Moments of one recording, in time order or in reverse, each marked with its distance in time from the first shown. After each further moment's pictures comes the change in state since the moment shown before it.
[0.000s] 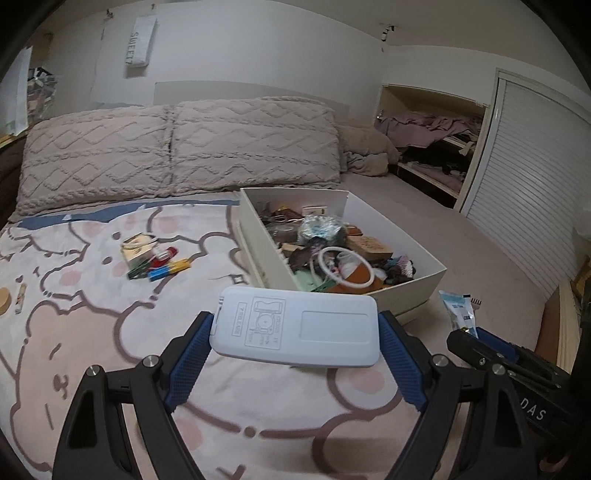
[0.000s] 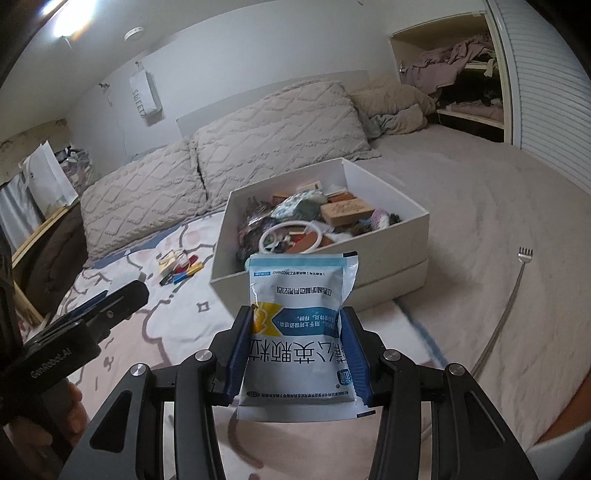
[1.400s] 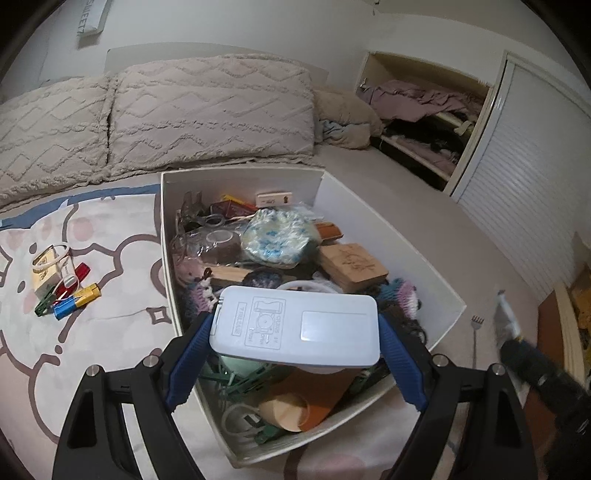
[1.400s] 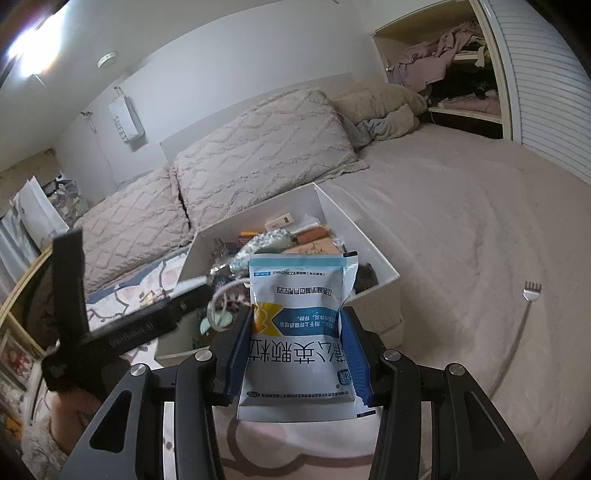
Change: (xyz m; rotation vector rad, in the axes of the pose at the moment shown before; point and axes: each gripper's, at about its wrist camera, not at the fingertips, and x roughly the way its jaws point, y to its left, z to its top) left arm 0.138 -0.034 0.053 0.006 0.141 -0.108; right arm 0.040 -0.064 0.062 0.065 -0.028 0.034
